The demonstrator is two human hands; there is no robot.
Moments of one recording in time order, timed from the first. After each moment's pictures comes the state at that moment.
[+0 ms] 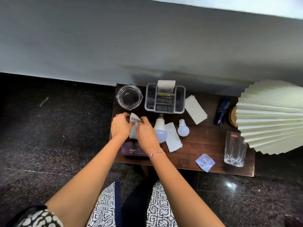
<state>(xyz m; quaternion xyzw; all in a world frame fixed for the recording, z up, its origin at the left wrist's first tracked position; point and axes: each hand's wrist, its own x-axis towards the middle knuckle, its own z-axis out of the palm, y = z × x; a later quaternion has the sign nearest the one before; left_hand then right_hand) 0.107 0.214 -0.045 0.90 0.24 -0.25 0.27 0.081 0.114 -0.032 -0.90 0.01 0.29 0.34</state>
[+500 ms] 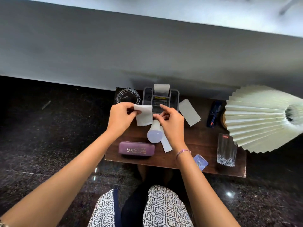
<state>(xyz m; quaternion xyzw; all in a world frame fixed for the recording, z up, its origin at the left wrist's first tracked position) 0.126 0.200 0.034 0.93 0.06 -0.10 0.34 0.103 0.031 0.034 -0.86 0.13 0.08 0.48</state>
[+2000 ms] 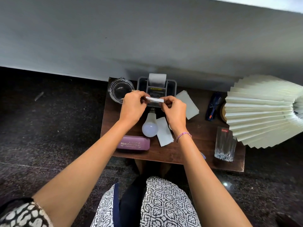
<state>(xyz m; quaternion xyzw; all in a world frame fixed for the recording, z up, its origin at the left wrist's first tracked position) 0.139 0.148 0.003 0.92 0.05 -0.11 0.37 0.124 0.002 -0.007 -0.87 0.17 0.12 0.45</state>
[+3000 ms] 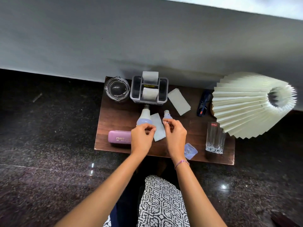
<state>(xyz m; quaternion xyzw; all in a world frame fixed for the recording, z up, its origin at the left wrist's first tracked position) 0.024 0.094 0.005 0.84 0.21 -0.18 0.47 0.025 -0.018 0.004 -0.86 0.21 0.05 0.46</state>
